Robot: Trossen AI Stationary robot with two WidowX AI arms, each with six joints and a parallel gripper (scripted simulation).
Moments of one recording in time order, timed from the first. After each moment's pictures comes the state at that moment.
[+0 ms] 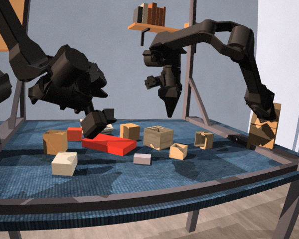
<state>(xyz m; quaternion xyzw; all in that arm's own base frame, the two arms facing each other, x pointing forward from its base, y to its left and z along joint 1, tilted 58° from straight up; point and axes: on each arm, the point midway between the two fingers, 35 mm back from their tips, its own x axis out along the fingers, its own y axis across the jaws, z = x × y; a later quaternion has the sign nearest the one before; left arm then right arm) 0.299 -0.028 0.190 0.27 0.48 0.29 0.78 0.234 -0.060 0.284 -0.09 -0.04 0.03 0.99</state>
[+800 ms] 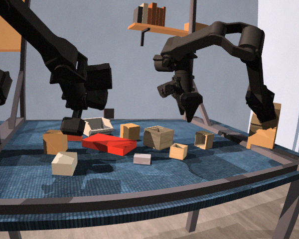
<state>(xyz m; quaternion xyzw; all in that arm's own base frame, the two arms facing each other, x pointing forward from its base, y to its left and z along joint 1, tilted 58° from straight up) 0.264 -0.019 0.155 0.12 0.47 0.35 0.80 0.265 -0.018 0.175 0.12 0.32 -0.05 0.94</state>
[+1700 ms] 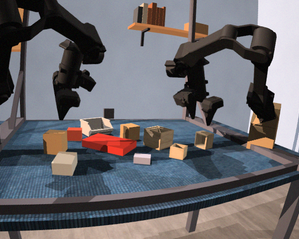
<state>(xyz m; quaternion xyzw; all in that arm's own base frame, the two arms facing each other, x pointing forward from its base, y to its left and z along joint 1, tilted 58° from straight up) 0.226 -0.009 0.118 -0.05 0.45 0.41 0.79 0.208 0.009 0.147 -0.14 0.53 -0.21 0.81</state>
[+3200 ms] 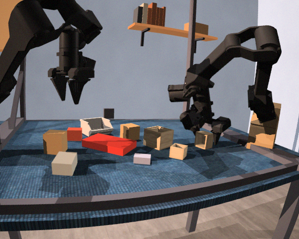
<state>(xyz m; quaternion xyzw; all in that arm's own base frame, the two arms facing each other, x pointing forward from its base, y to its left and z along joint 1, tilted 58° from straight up) 0.227 0.046 0.068 -0.13 0.43 0.45 0.77 0.203 0.025 0.191 -0.37 0.46 -0.25 0.77</state>
